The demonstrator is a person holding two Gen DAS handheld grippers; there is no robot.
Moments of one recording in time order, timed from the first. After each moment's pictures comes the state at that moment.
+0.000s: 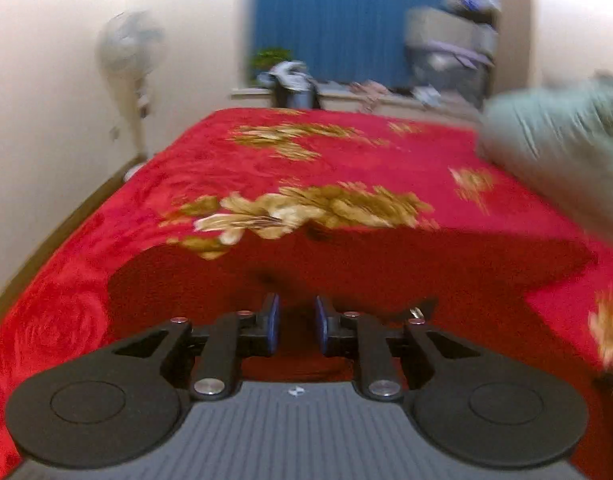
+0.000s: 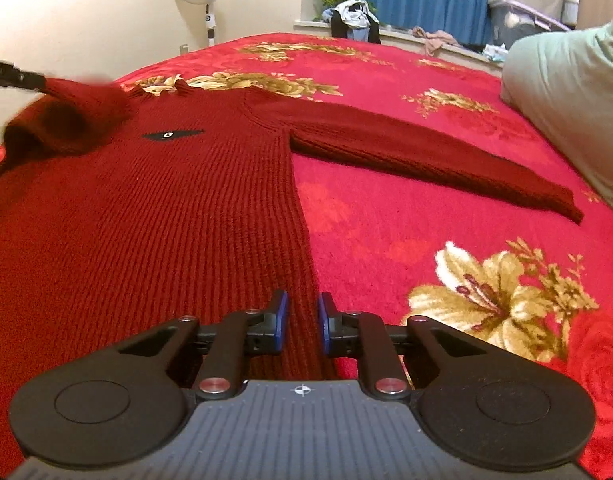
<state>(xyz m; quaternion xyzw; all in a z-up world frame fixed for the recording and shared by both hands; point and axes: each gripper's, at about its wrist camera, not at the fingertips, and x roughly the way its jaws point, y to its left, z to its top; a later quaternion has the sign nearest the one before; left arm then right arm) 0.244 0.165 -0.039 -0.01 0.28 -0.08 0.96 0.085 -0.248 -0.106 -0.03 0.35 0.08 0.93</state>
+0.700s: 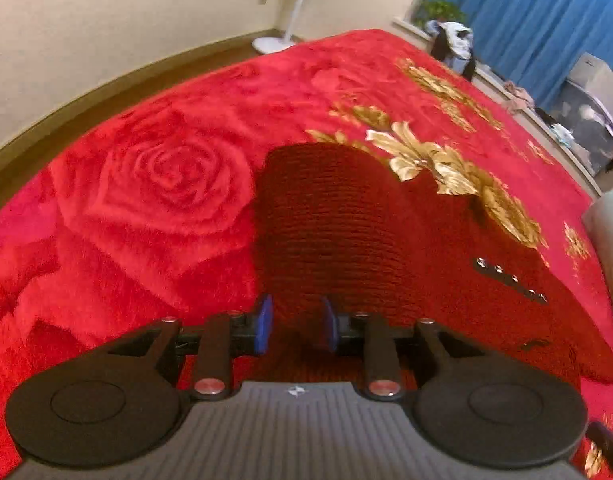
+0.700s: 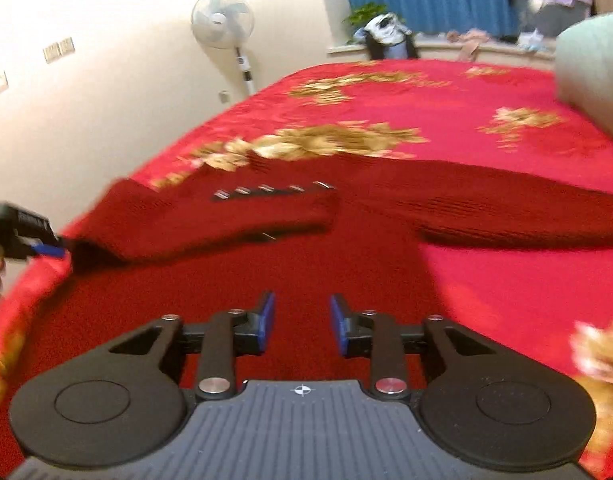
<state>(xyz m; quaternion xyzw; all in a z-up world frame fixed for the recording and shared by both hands) 0.277 0.289 -0.065 -0.17 0.42 0.06 0.89 0.172 -0.156 -0.051 0.12 0.33 0.16 0.92</state>
